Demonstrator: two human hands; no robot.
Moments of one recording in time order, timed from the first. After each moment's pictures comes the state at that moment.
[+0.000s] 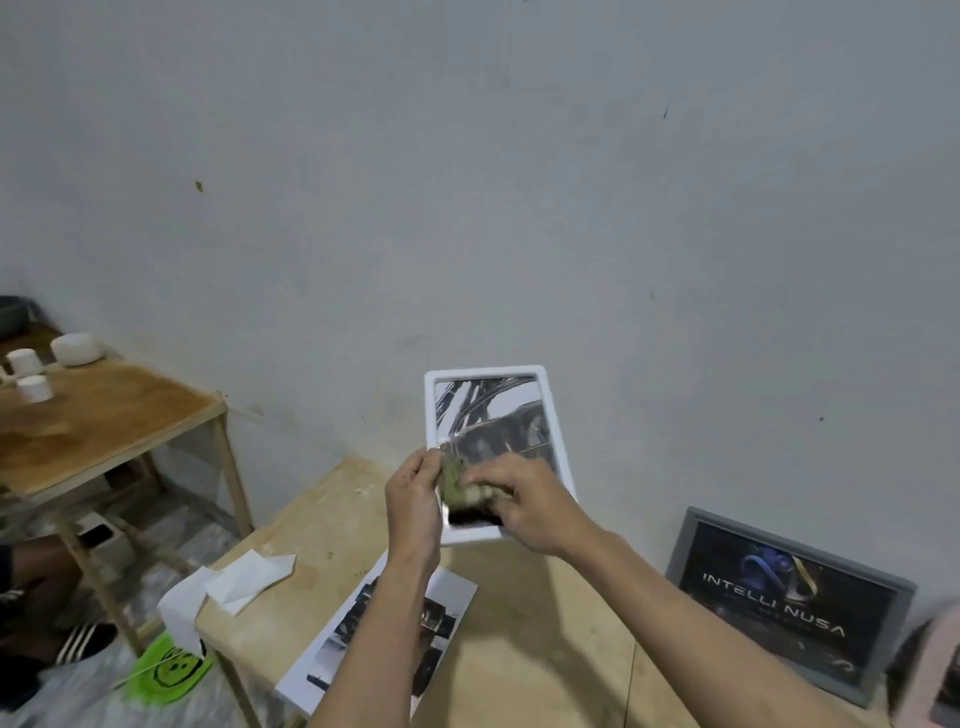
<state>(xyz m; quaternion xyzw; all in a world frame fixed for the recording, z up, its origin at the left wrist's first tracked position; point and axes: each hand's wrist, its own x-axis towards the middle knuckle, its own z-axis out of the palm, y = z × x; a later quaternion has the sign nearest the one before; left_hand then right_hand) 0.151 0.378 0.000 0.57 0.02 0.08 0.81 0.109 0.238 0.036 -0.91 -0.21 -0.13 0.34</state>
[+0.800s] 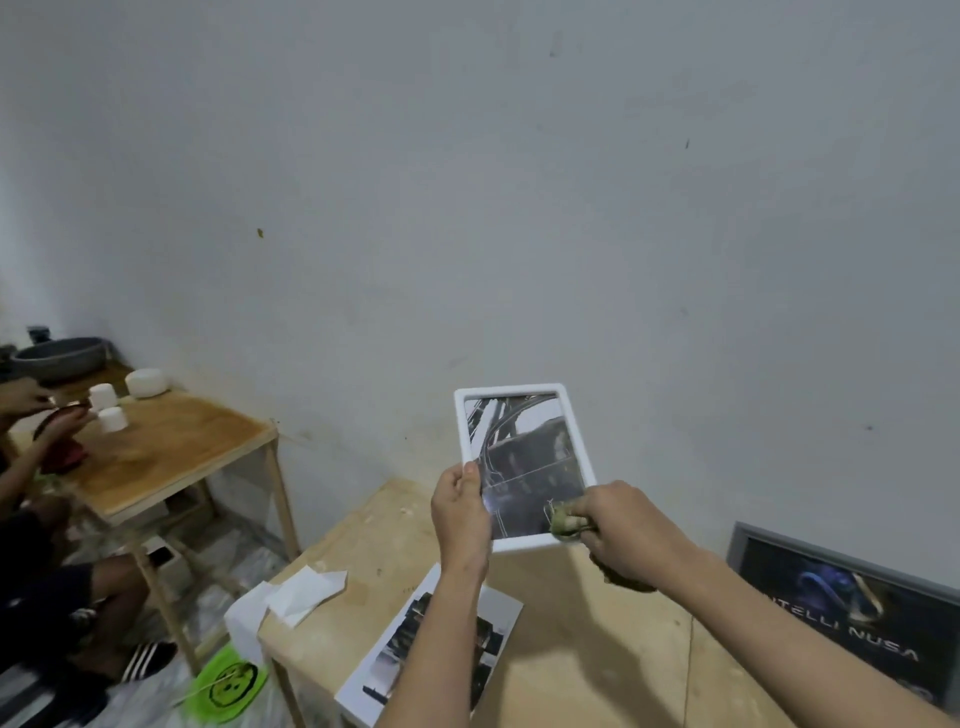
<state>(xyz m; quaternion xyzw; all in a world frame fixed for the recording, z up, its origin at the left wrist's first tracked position) 0.137 0.384 0.001 0.65 0.06 0.13 0.75 0.081 0.209 0.042 -0.99 -0.12 -0.09 0.07</state>
